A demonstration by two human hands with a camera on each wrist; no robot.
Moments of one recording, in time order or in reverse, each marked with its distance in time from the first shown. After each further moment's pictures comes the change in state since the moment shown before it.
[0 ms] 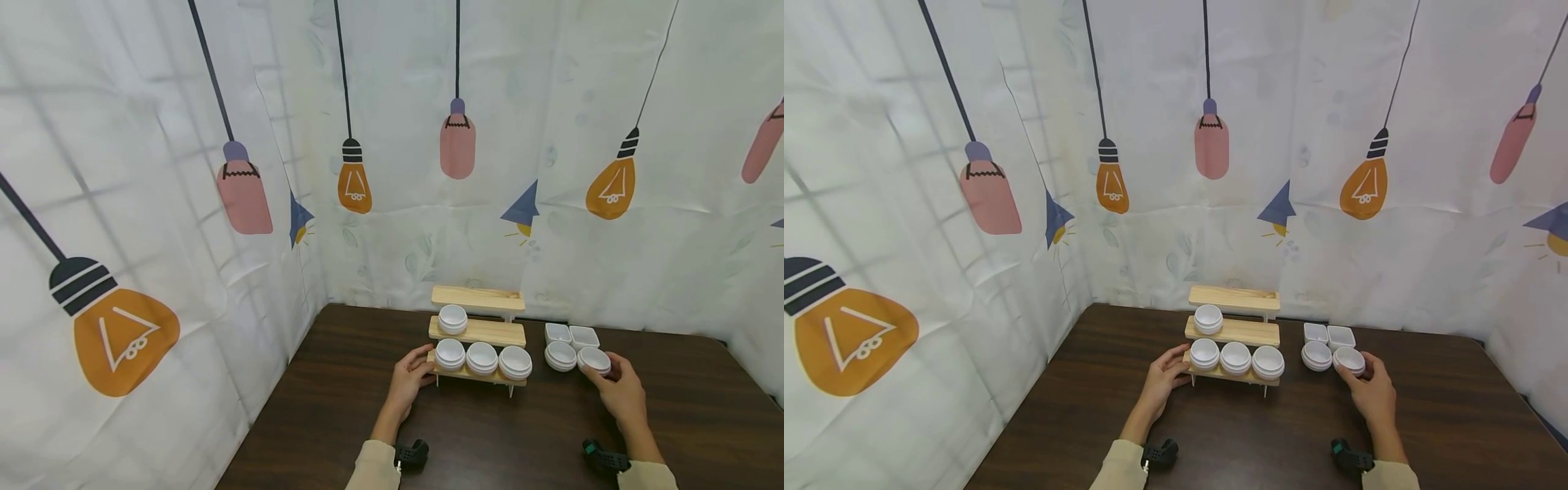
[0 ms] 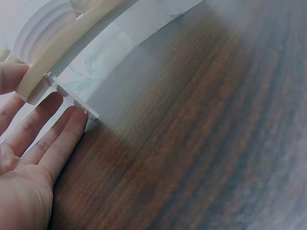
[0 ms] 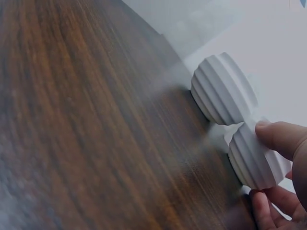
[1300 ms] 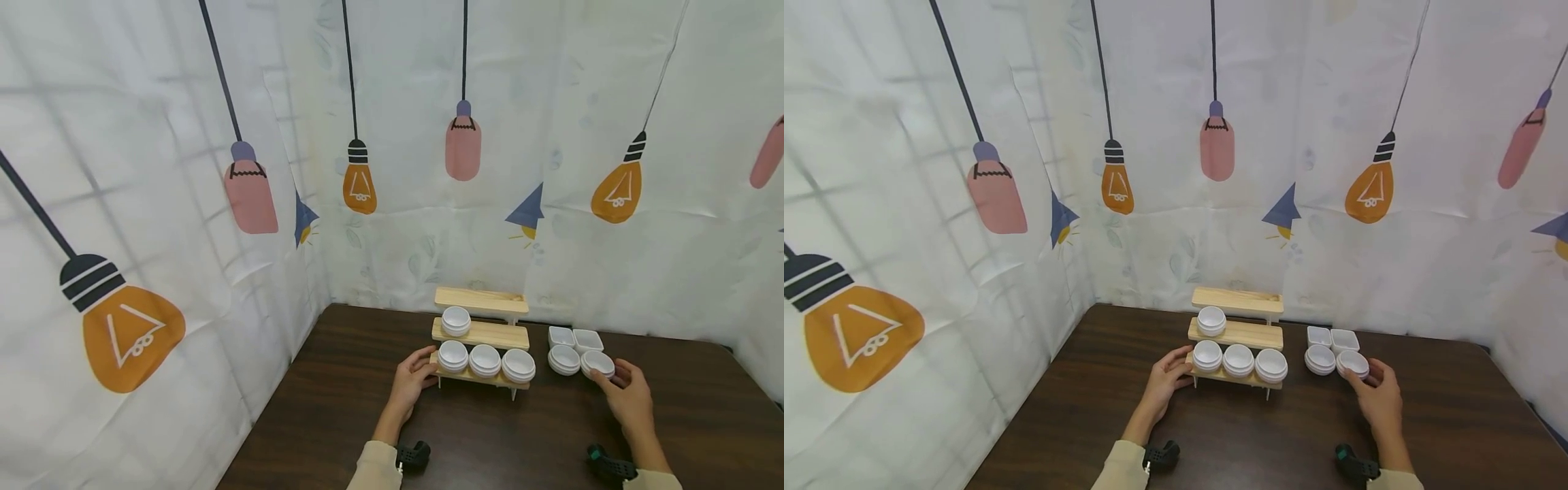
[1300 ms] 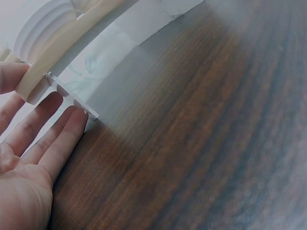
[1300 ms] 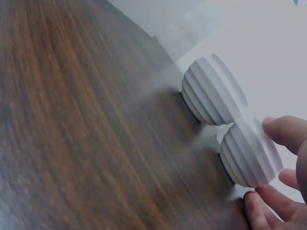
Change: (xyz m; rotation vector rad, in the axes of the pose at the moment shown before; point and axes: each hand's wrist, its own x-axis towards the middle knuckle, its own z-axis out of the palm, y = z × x) left_hand 0.000 -0.001 -0.001 0.007 -0.013 0.000; right_hand 0.000 -0.003 -0.002 0.086 0.052 0.059
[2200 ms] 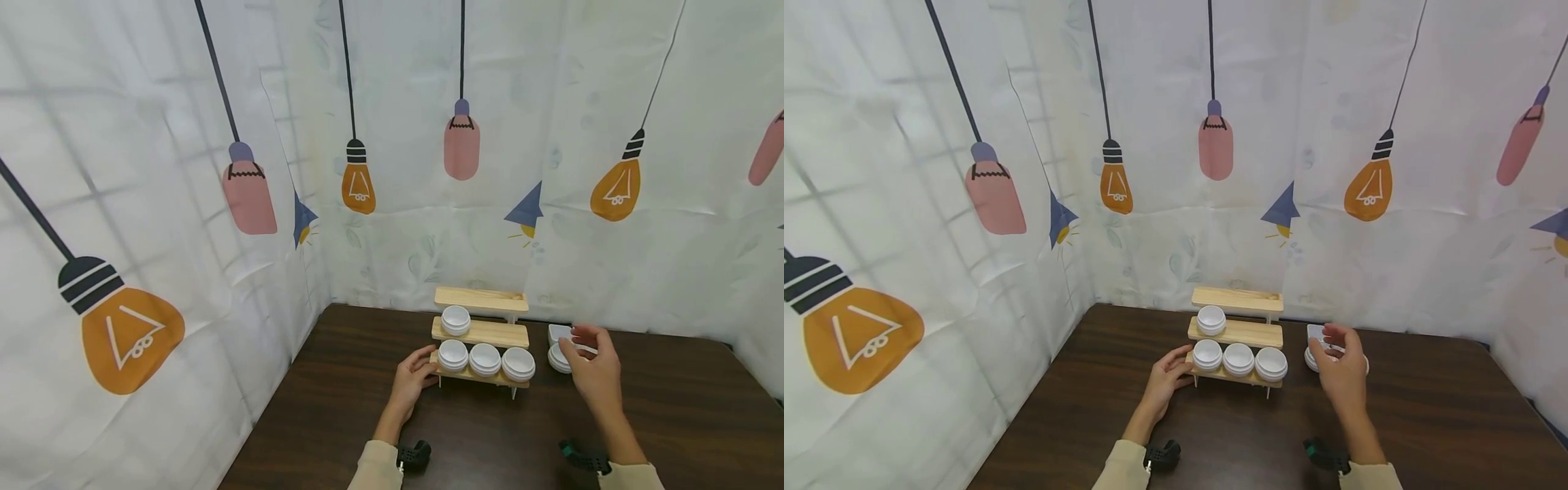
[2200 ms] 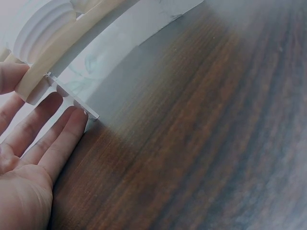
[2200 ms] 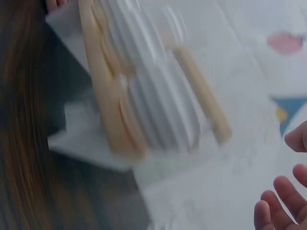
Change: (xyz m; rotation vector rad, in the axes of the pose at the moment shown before) left_hand 0.001 -0.002 0.000 -0.012 0.012 -0.009; right_hand -0.056 -0.095 0.029 0.197 0.129 -0.378
